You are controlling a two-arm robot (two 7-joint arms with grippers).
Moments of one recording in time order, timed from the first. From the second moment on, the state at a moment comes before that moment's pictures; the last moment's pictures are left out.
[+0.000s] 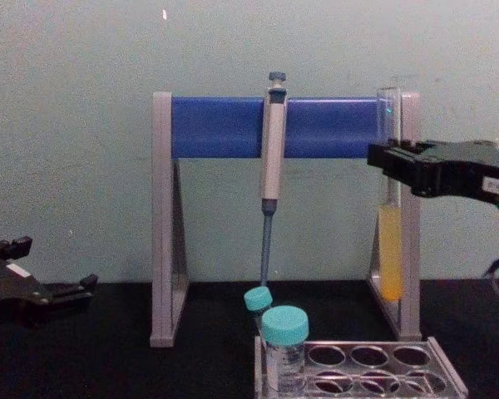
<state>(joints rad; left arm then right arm) -0.20 0.60 0.45 -1.41 -0.25 -0.12 0.03 0.26 0.41 -0.34 -1.61 0.40 0.08 0.34</state>
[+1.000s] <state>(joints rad) -0.20 0.60 0.45 -1.41 -0.25 -0.12 0.03 0.29 0.34 -0.38 -1.57 0.45 0.02 0.35</state>
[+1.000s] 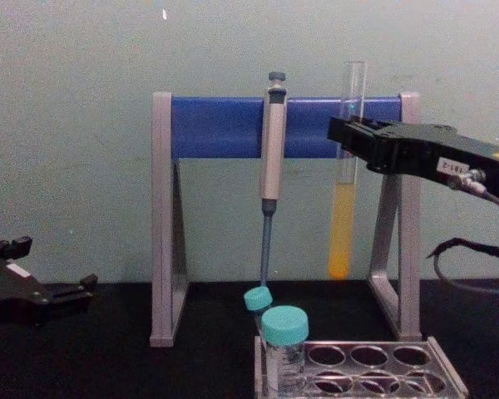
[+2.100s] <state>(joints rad) -0.20 0.60 0.45 -1.41 -0.25 -0.12 0.03 0.24 0.39 -0.34 -1.63 0.45 0.00 0.42</state>
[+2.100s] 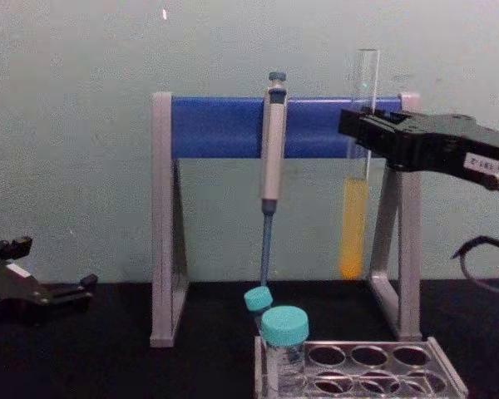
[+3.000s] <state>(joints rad) -0.20 0.60 0.45 -1.41 -0.25 -0.12 0.03 0.14 0.47 -0.40 -1.65 0.52 -0.10 0.54</state>
